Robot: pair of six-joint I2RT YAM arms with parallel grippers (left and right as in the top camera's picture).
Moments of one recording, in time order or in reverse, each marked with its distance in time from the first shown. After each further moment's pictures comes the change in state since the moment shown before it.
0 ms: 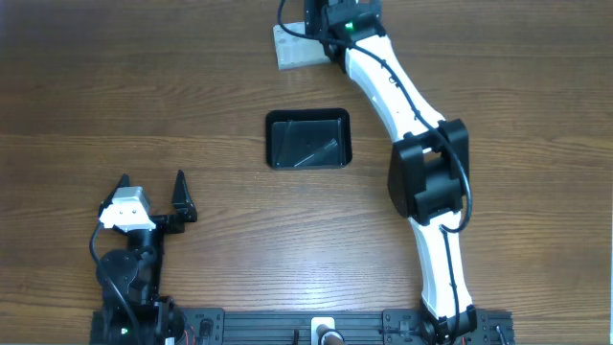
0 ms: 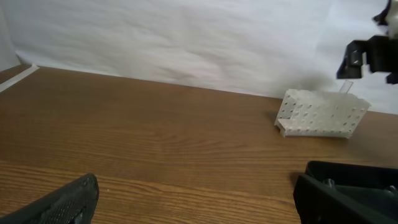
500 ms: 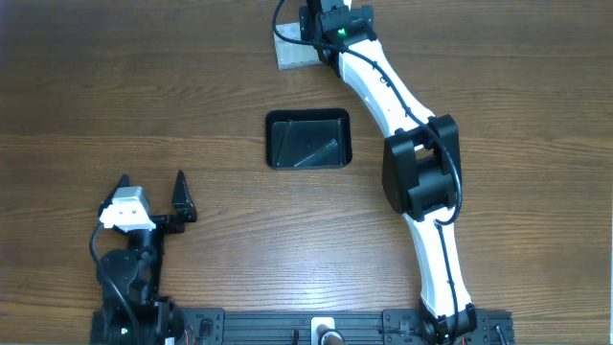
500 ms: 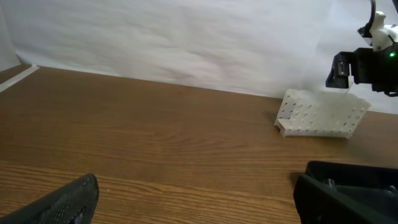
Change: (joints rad) left arm 0.000 0.000 0.000 0.000 0.000 0.000; right arm 0.005 0.048 0.000 0.062 0.001 -0.011
